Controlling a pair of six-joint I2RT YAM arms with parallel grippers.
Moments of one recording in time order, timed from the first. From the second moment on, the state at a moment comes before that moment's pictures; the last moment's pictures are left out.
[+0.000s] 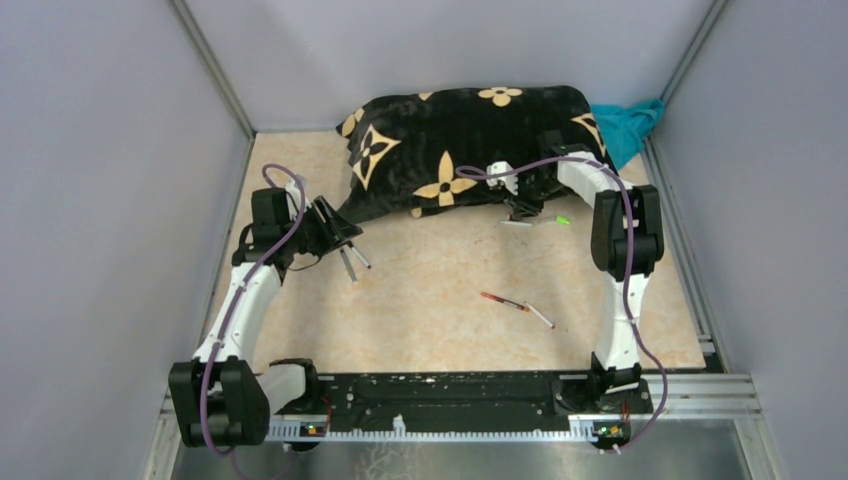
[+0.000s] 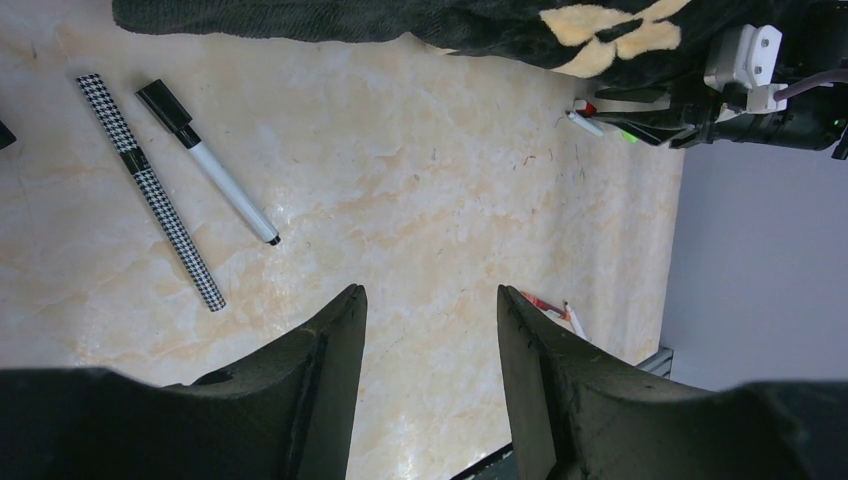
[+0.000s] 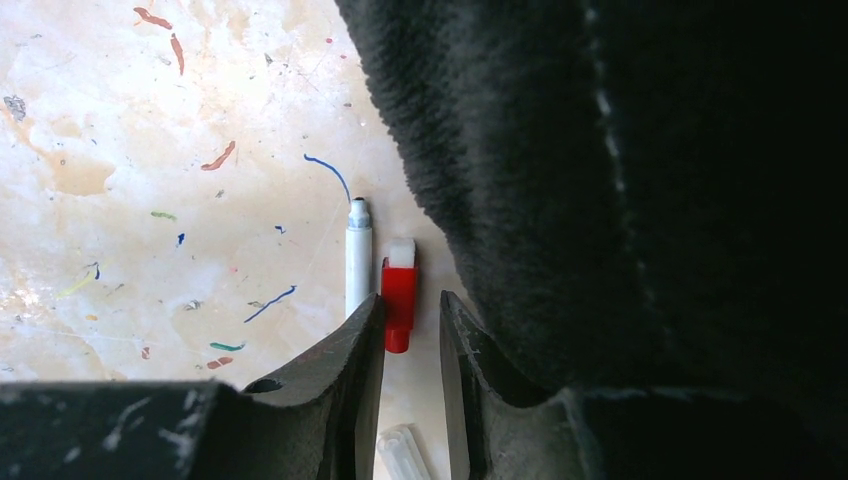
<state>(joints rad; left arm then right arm) 0.02 1.12 0.80 -0.35 0.51 -0.58 0.19 2.15 1.68 -0.83 -0.55 -1.25</state>
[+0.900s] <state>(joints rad) 0.02 1.12 0.80 -0.35 0.51 -0.59 0.19 2.15 1.66 -0.81 -0.54 -1.30</state>
